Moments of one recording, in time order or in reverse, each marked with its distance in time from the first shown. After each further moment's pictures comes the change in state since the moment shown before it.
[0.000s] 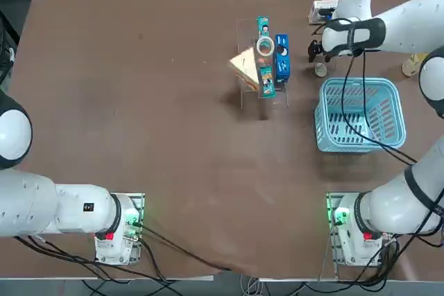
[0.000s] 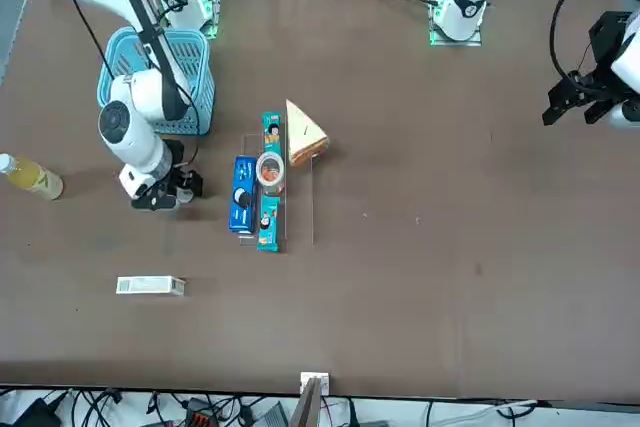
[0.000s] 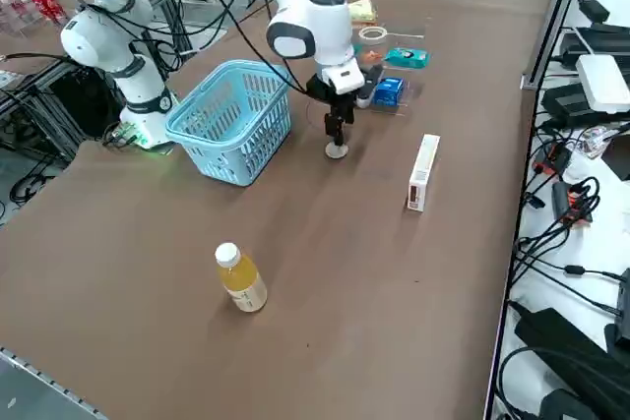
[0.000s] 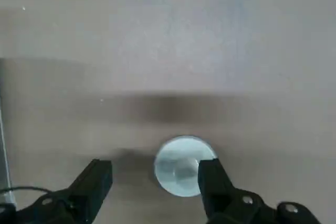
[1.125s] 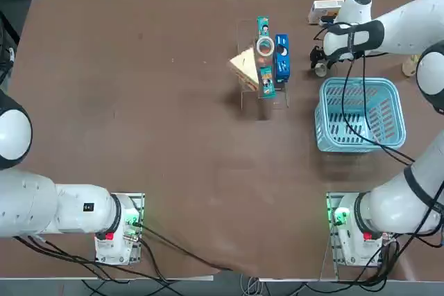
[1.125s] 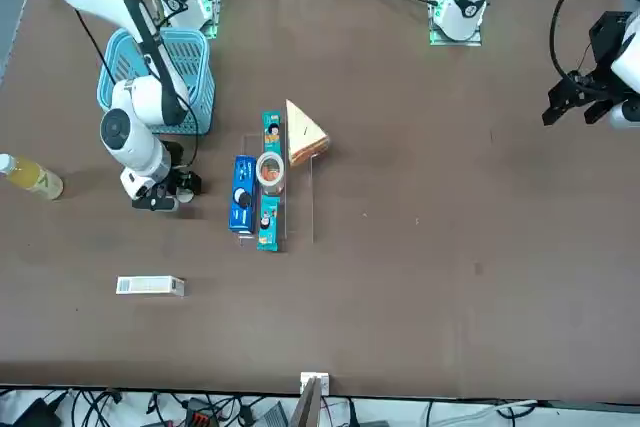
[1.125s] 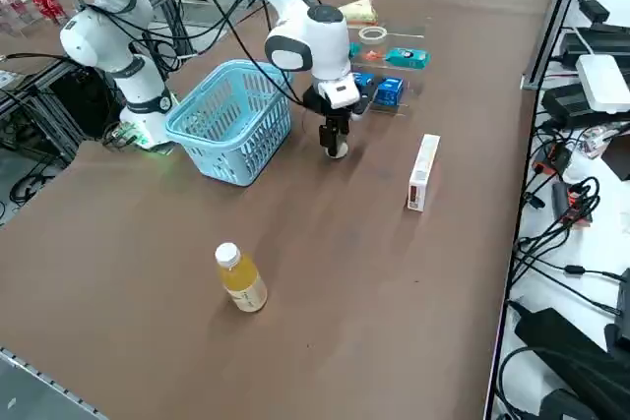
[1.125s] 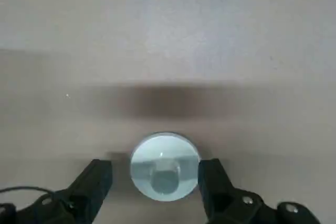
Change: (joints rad) arm -0.025 0.040 -0.008 -0.005 0.000 0.016 0.001
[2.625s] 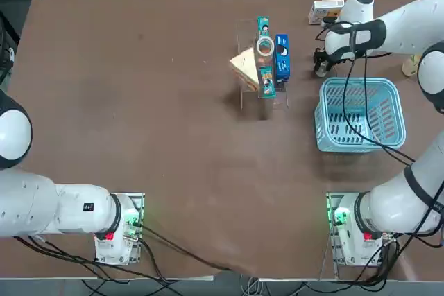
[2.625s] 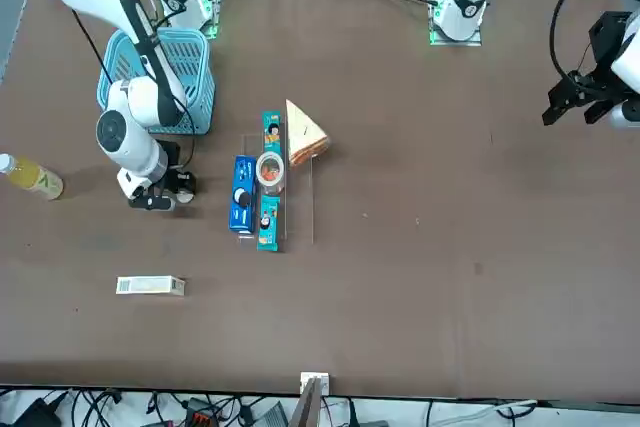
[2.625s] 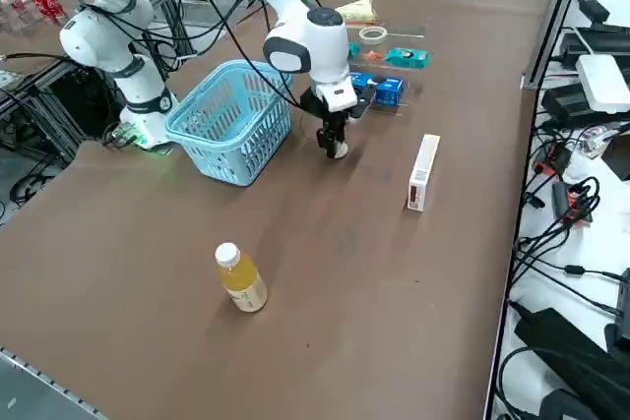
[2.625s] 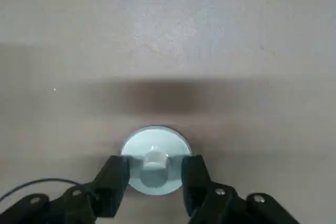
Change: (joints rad) arm -0.010 -0.002 0.000 -0.001 0.000 -0.027 0.000
